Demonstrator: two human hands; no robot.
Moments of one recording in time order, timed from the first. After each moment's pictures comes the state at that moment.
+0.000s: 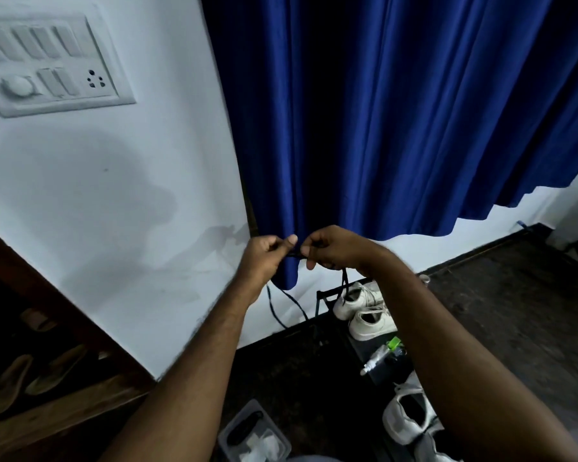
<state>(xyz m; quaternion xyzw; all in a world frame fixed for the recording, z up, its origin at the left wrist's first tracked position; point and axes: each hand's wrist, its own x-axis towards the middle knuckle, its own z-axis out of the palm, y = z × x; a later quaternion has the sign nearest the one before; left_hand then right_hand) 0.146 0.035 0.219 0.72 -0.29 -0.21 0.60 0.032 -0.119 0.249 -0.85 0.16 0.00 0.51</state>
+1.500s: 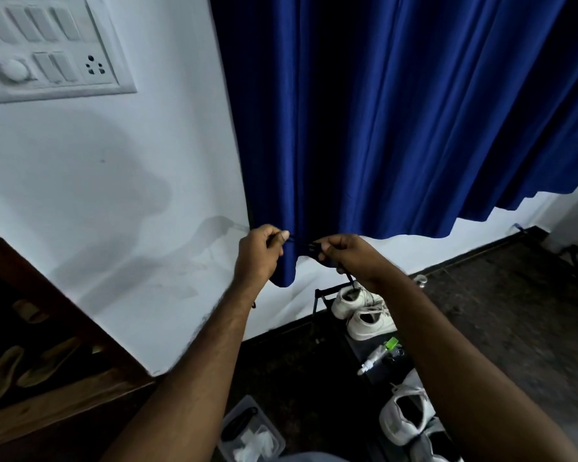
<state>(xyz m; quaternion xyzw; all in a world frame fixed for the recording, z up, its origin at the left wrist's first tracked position) 0.165 0.032 0.211 0.79 -0.32 -0.06 0.53 0.025 -0.126 0.214 -0.76 0.23 -0.11 0.60</state>
